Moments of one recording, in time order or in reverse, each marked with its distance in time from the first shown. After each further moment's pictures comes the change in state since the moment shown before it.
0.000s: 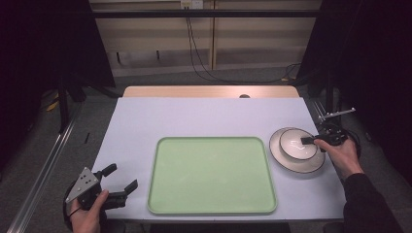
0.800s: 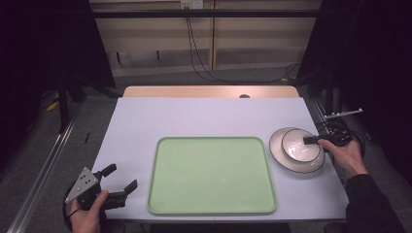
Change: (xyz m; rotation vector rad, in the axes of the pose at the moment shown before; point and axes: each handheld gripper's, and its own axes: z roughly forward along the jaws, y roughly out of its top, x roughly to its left) left arm 0.000 0.000 -0.001 -0.001 0.002 -0.007; right arm -0.002 -0.005 -0.012 -0.047 0.049 0.024
